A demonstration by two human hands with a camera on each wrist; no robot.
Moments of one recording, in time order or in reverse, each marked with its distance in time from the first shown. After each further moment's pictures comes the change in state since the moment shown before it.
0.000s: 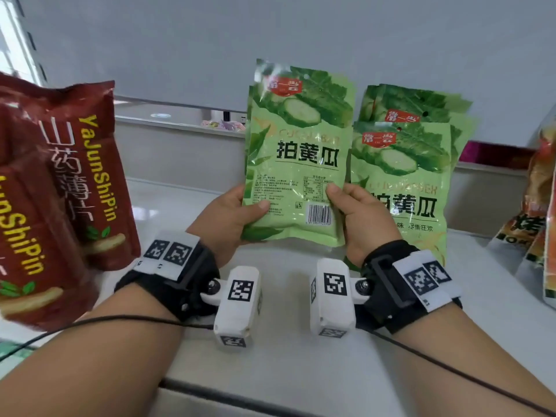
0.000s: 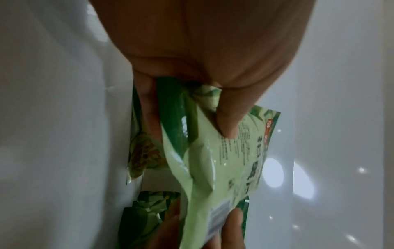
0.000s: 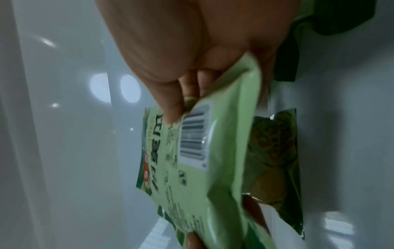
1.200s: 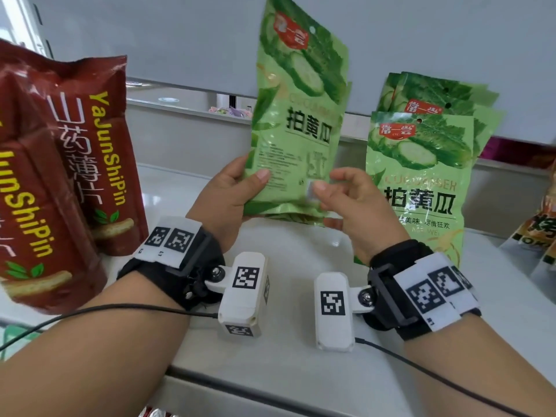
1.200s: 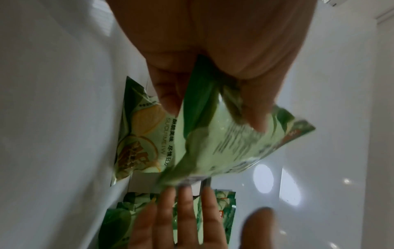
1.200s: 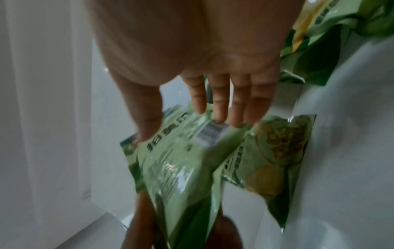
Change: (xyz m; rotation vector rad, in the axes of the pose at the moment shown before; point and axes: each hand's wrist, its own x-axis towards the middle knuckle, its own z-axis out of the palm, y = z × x) left_hand 0.000 0.007 -0.008 -0.052 0.001 0.212; right_hand -0.014 -0.003 0.015 -0.330 -0.097 -0.131
